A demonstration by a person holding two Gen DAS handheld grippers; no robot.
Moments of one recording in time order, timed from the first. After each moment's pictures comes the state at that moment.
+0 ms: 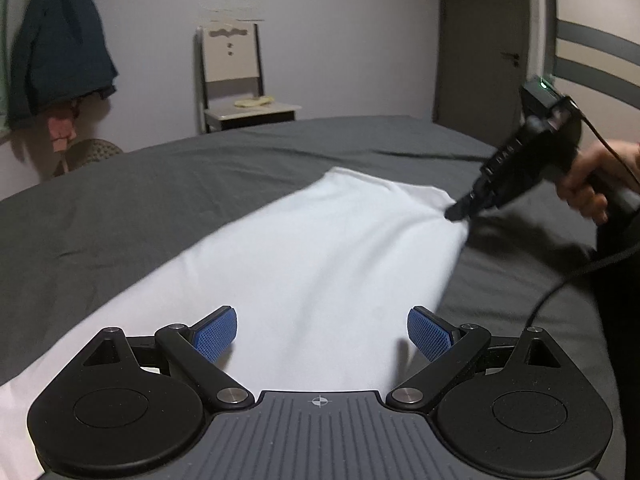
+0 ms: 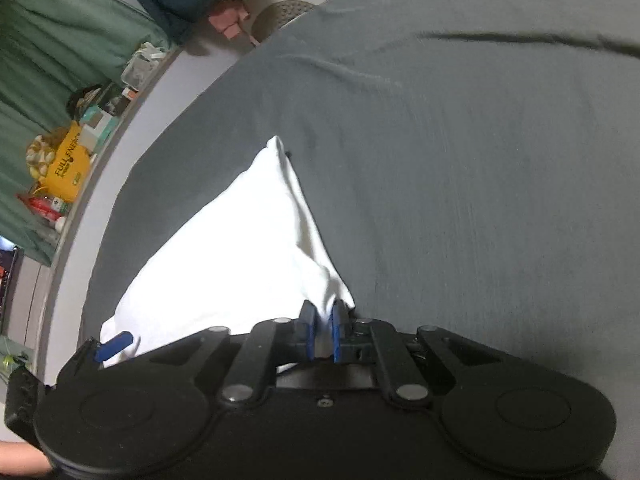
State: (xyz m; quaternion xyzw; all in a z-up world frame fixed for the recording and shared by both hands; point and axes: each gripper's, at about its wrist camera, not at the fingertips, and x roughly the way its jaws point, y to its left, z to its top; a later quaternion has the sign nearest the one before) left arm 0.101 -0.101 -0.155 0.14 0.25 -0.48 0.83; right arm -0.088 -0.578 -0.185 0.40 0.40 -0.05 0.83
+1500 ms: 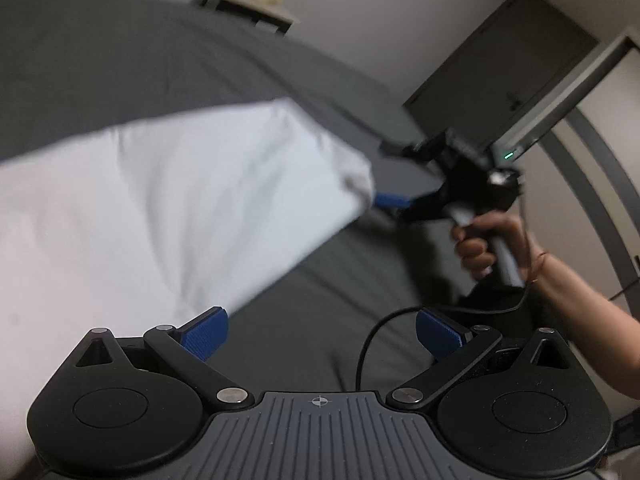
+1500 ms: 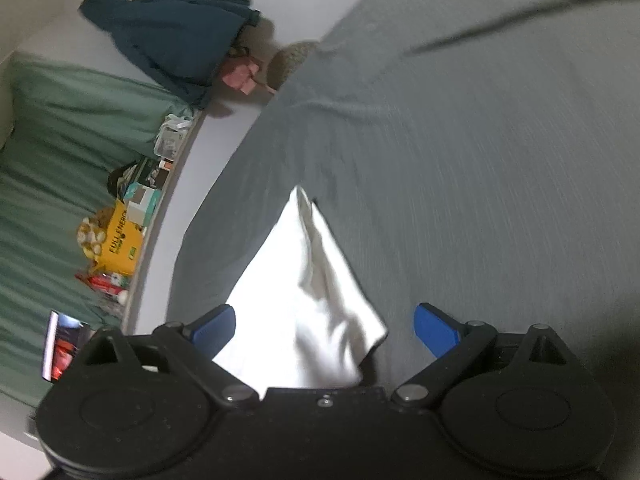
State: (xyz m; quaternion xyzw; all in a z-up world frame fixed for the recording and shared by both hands) left arm 0.113 -0.074 -0.128 -0.03 0.47 -0.53 0.71; right arm -0.106 -0.602 -0.205 0.52 0.31 -0.02 0.80
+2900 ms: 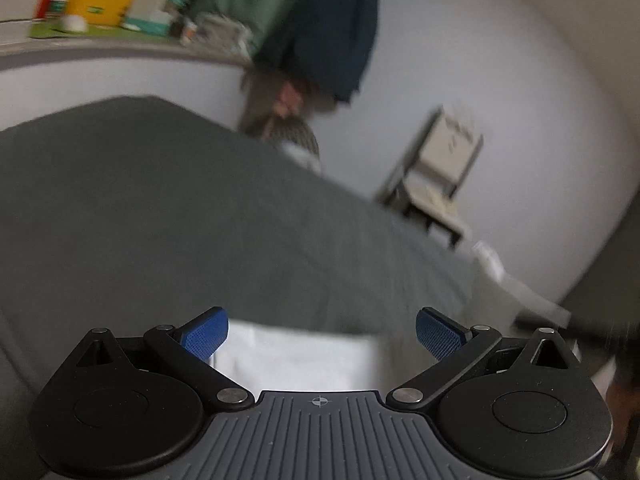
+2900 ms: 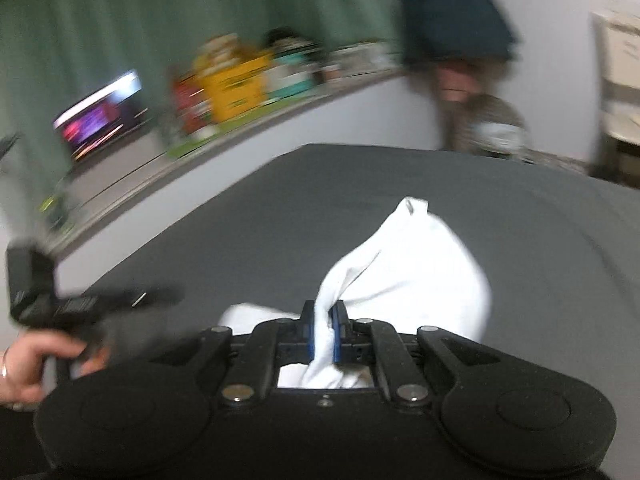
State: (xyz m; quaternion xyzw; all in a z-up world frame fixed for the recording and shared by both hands) left arm 0.160 0.090 -0.097 -0.17 0.30 -0.24 0.91; right arm 0.009 -0.328 -0.062 0.09 0.31 0.15 0.93
